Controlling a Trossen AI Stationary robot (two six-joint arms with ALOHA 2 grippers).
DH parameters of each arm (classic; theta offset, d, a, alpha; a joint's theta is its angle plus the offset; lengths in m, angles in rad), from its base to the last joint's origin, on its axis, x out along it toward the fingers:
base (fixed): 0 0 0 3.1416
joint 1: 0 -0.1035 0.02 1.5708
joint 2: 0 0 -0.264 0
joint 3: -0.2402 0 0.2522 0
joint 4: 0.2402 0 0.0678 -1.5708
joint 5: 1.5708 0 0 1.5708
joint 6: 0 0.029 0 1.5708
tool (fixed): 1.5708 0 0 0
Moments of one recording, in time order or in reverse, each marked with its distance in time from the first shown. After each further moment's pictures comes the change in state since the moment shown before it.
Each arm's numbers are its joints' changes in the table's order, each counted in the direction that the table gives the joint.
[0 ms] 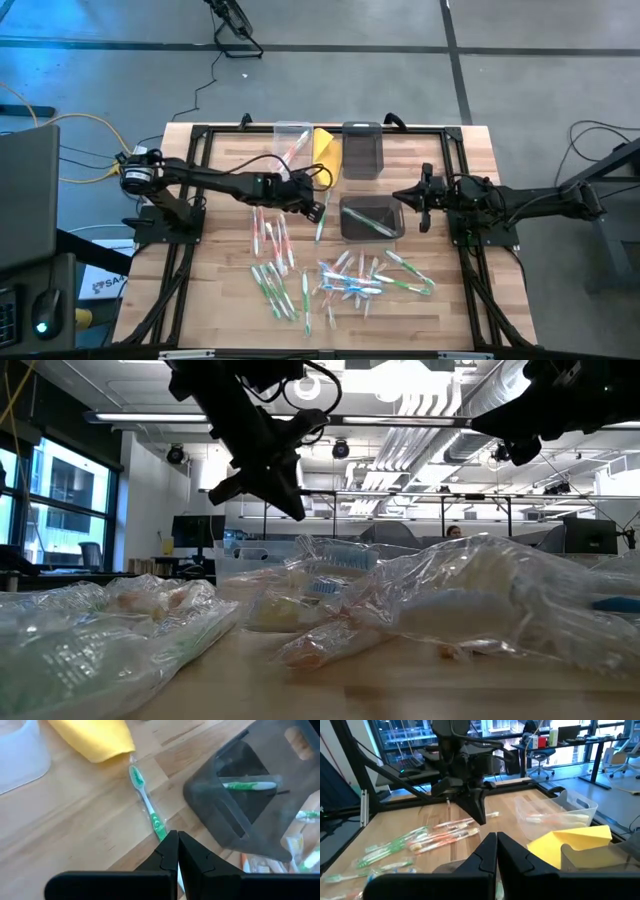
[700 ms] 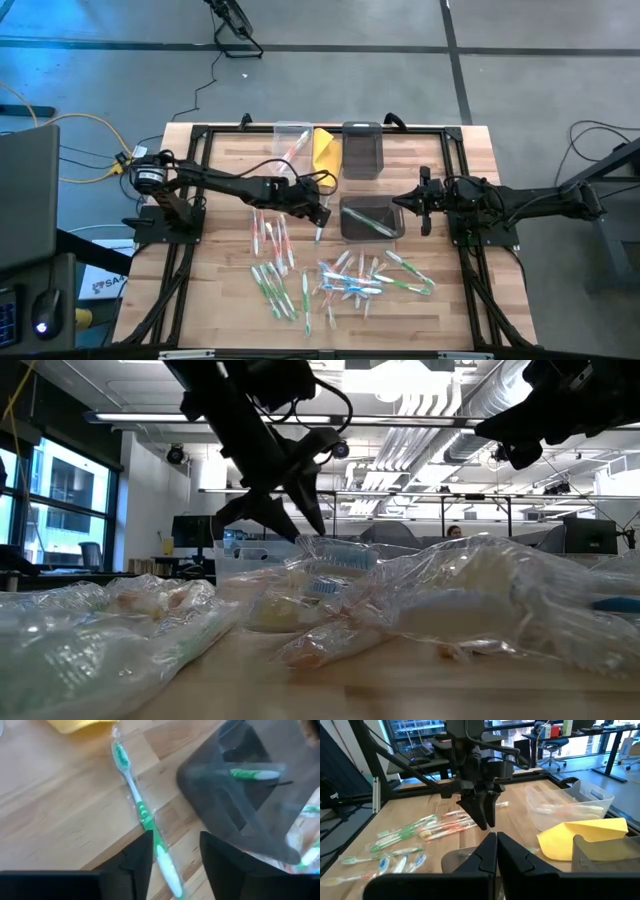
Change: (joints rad) left arm 0.000 0.091 -0.002 -0.091 0.076 -0.047; right arm 0.000 0.002 0.000 0.046 -0.060 -0.001
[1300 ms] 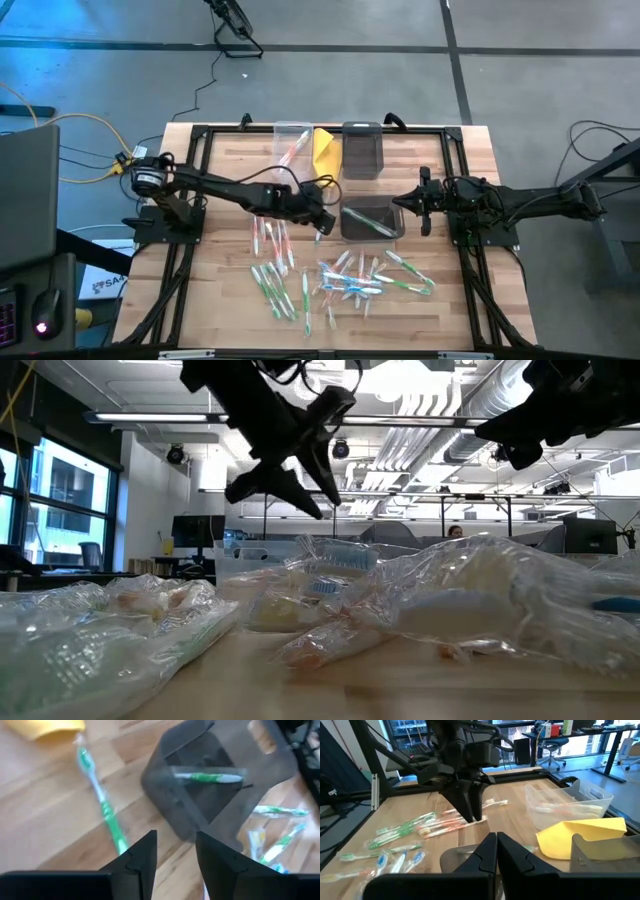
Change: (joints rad) left arm 0.089 -0.001 -0.093 0.062 -0.079 -0.067; right arm 0.000 0.000 0.000 0.009 0.000 -0.017
